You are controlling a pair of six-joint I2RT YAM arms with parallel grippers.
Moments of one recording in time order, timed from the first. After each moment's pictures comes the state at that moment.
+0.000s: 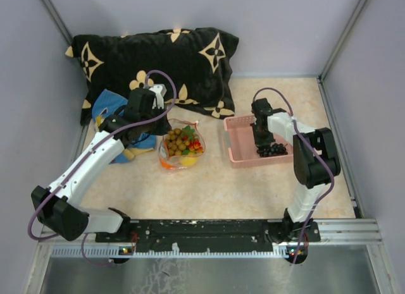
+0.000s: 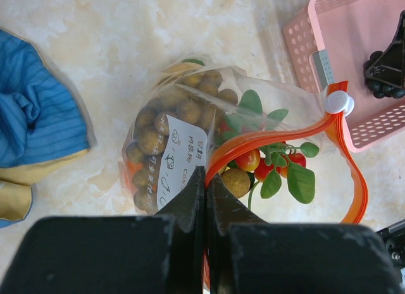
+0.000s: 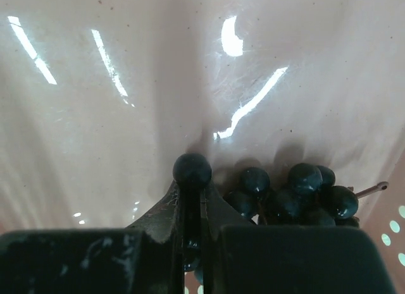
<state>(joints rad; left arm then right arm) -0.50 1.32 1.30 -0.68 -0.01 -0.34 0.26 1.81 1.20 -0.67 0.14 0.12</state>
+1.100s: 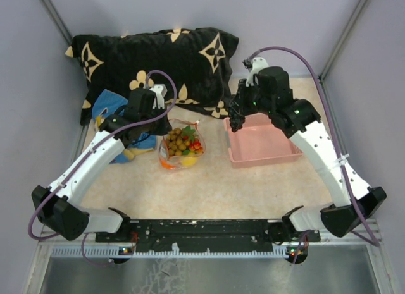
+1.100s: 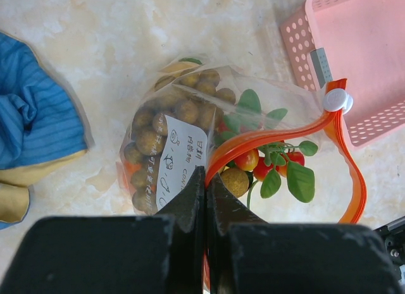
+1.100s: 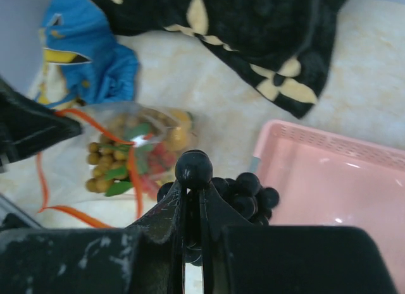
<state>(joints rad) -0.50 1.32 1.30 -0.68 0.00 -0.32 0.51 1.34 1.57 -0.72 -0.06 0.24</state>
